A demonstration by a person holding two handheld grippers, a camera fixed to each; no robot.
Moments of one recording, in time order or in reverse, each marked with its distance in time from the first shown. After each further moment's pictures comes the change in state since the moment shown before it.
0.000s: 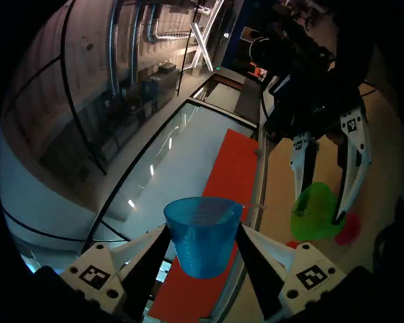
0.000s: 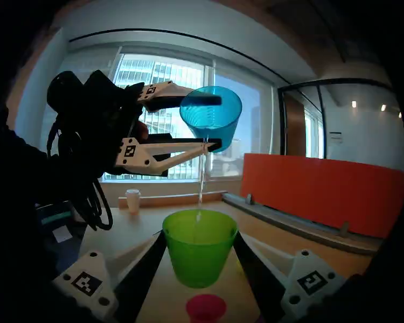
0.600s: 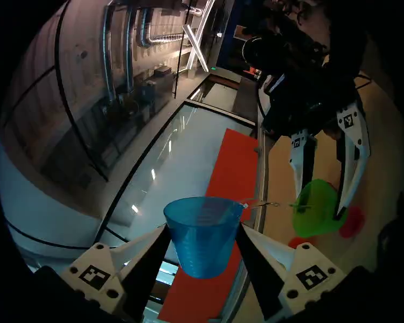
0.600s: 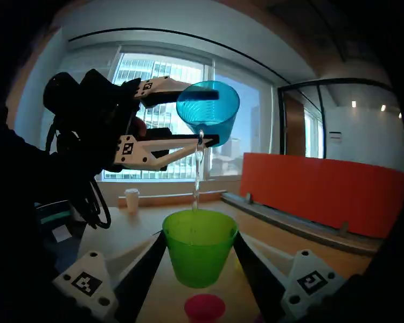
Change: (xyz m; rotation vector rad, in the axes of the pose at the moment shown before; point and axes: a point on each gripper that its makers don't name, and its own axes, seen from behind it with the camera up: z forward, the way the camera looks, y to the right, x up) left arm 0.006 -0.005 -0.004 0.006 0.005 0.062; right arm 0.001 0.002 0.001 -0.003 -0.003 -0.002
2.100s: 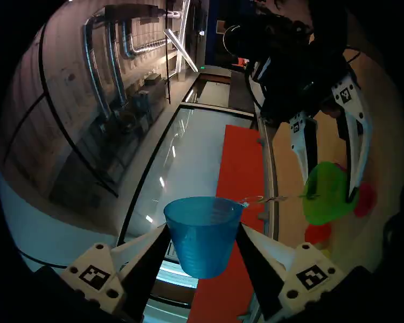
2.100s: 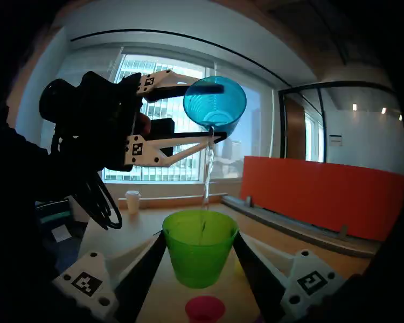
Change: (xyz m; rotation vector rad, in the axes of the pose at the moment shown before) left arm 0.009 -0.014 0.000 0.033 0.001 0.169; right arm 0.007 -0.001 -0.003 0.002 0.014 -0.010
